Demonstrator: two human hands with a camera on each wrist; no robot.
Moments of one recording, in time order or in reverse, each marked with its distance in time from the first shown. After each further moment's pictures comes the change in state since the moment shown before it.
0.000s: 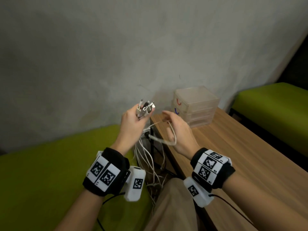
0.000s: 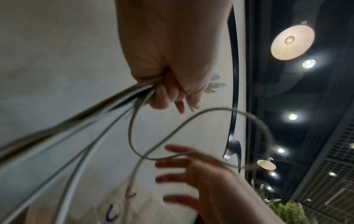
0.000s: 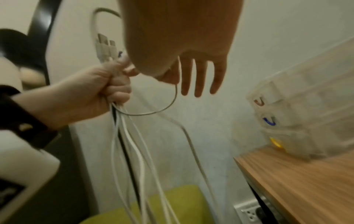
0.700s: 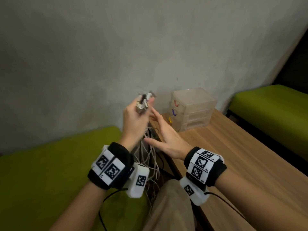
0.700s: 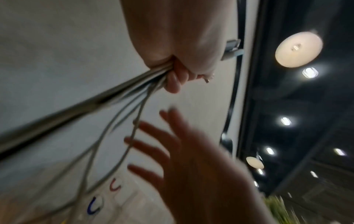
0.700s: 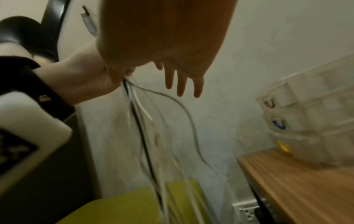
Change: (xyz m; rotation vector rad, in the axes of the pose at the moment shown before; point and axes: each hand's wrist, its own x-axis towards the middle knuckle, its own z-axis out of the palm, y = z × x) left_hand 0.009 0.013 0.017 -0.213 0.124 0.116; right_hand 0.005 -0.018 0.003 0.204 -0.275 -0.136
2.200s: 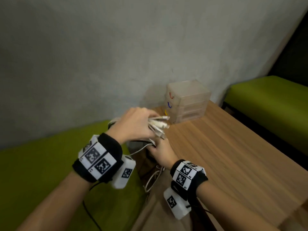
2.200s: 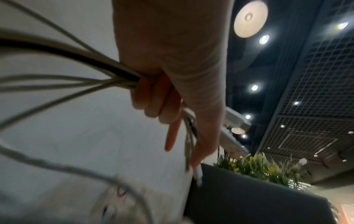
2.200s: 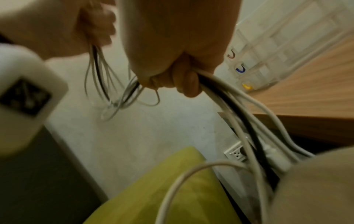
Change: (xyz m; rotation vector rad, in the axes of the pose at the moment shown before) left_hand -0.001 0.009 -0.012 0.800 -0.757 0.127; right_hand -0.034 0.031 0.060 0.048 0.157 0.291
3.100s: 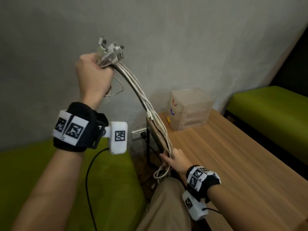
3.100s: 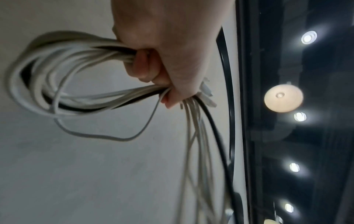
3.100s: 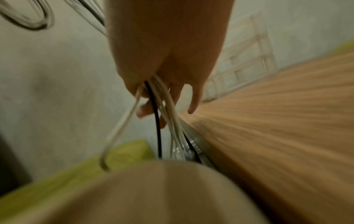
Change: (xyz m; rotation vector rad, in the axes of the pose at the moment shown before) left_hand 0.018 -0.039 -0.097 -0.381 0.963 -0.397; right_hand -0.006 0.045 -0.033 -0.131 -0.210 0.131
